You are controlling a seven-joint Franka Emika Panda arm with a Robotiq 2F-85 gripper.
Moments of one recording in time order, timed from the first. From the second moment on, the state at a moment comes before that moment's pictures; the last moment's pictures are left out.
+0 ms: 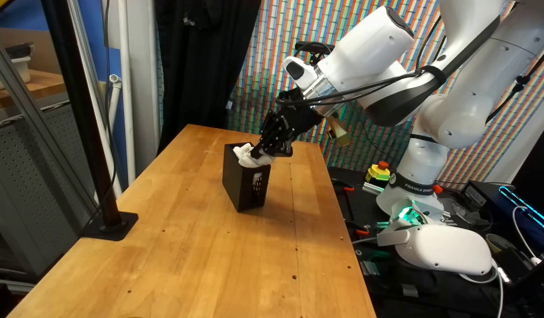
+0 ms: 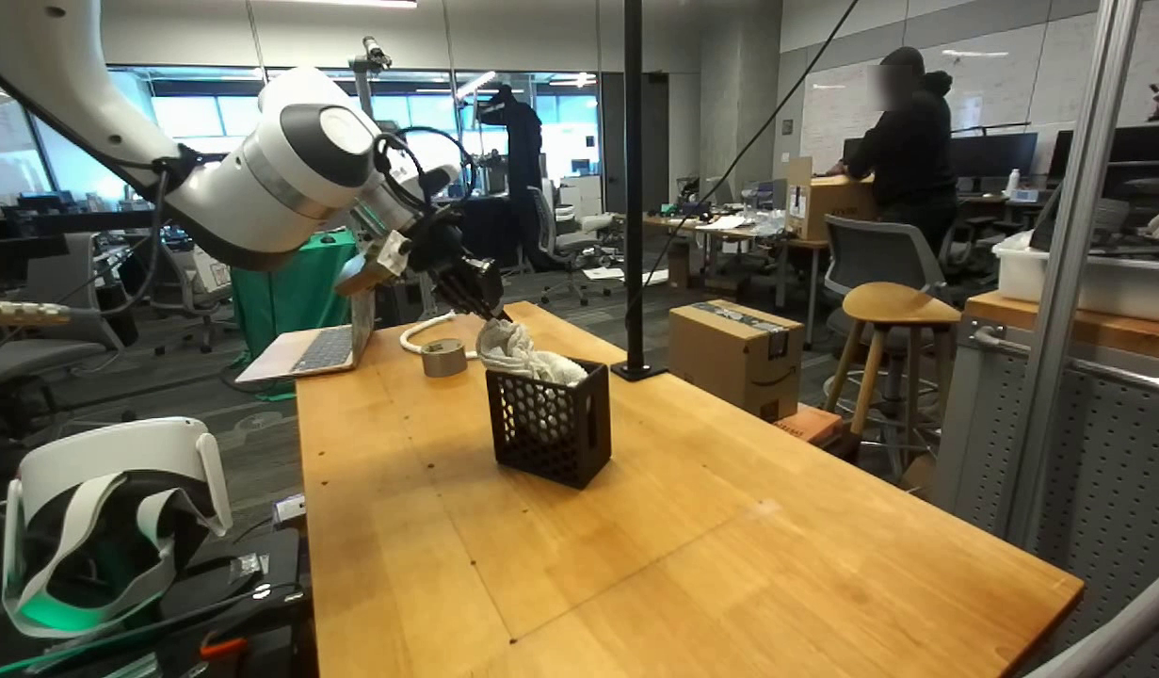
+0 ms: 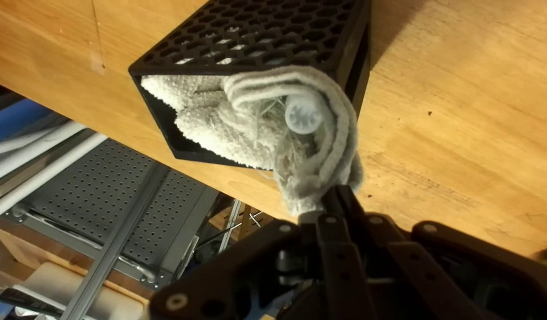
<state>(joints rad) -0.17 -0.24 0.66 -2.56 -0.66 2.83 0.57</state>
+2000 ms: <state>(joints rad) -0.20 -0.31 0.65 -2.52 -0.65 2.81 0.67</state>
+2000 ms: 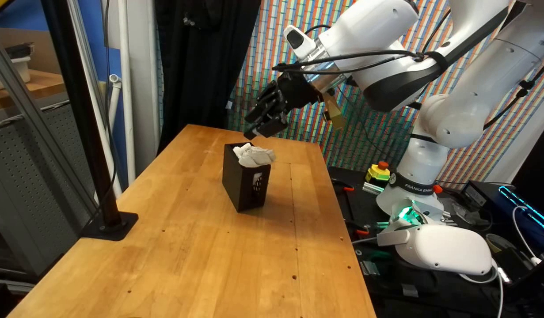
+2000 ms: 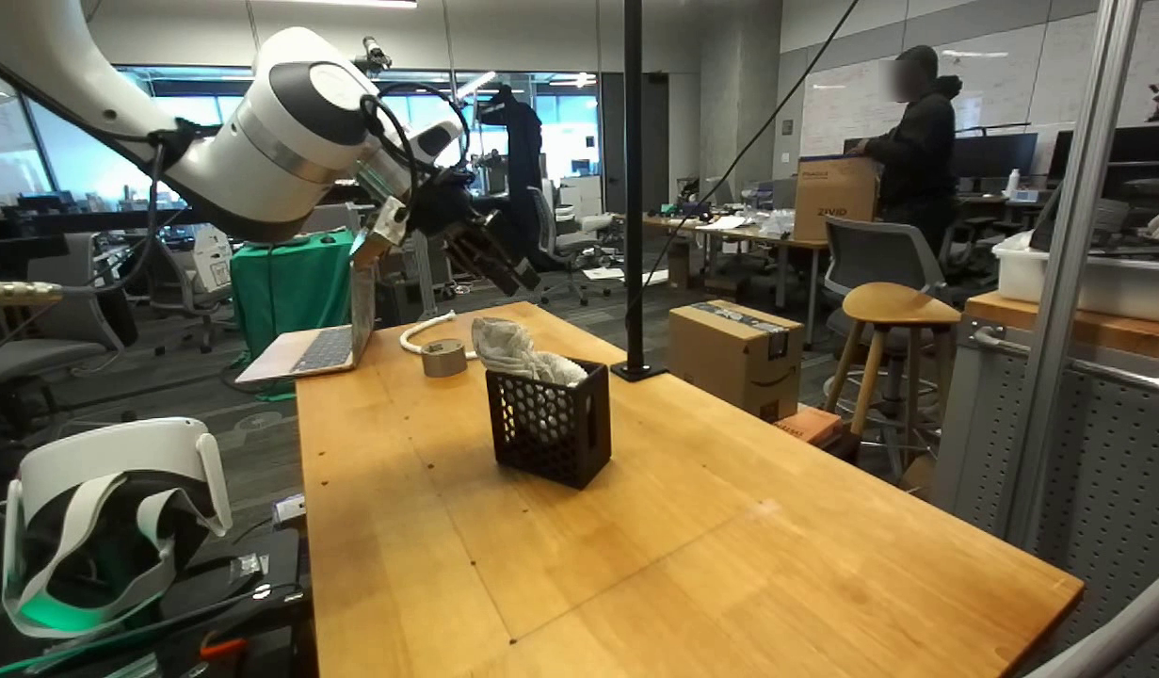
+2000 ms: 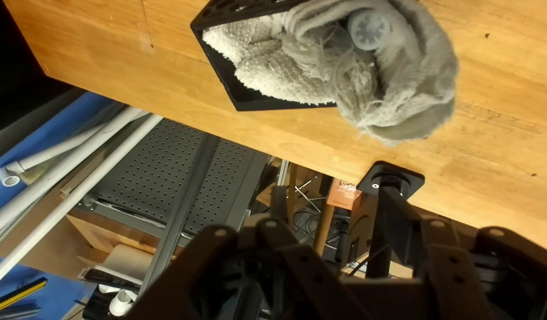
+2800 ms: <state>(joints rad) -0.01 -0.38 0.58 -2.64 -0.52 2.78 0.58</state>
